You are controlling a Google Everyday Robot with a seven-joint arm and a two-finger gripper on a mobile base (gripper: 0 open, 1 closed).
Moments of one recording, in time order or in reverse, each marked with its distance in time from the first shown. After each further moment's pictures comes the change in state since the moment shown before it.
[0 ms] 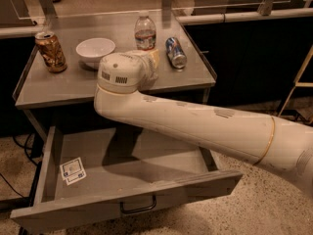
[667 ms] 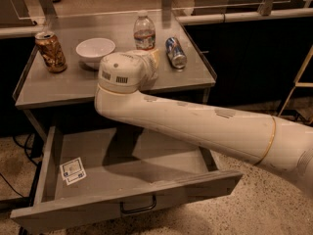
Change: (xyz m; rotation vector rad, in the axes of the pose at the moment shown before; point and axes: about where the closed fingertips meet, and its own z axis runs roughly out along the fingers) arm 0.000 0.000 0.000 0.000 0.000 0.000
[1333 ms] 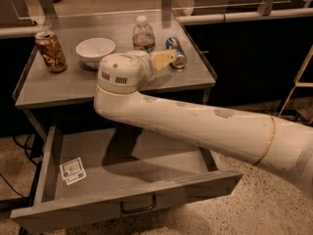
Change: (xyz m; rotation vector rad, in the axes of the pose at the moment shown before) arm 0.000 0.000 0.000 0.000 0.000 0.000
